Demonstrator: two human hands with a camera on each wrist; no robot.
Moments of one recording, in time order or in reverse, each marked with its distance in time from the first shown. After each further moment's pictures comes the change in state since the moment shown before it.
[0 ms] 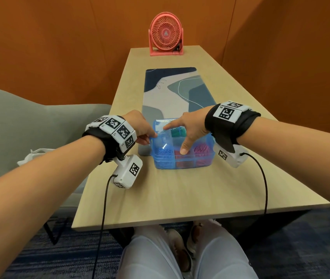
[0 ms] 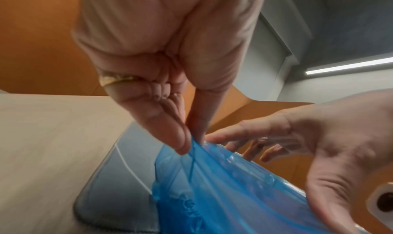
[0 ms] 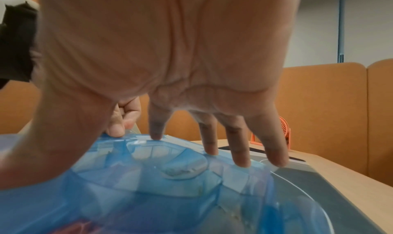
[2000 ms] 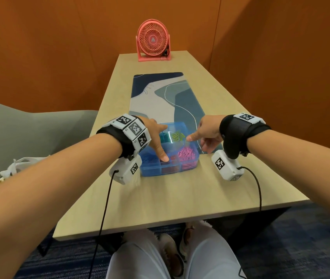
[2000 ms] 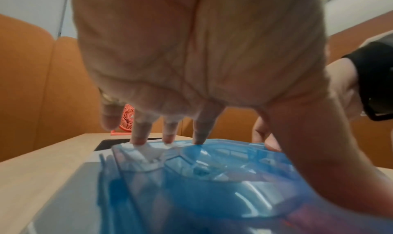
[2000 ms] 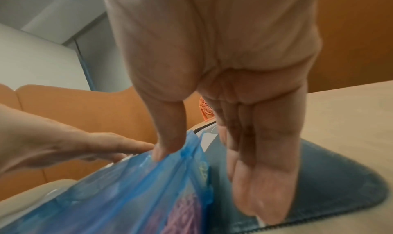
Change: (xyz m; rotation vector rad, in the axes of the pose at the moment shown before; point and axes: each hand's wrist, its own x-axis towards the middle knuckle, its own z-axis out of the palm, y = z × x) left_hand -0.011 0.055 0.032 1.058 -0.272 0.254; right_hand -0.017 0.069 0.034 0.865 0.088 0.369
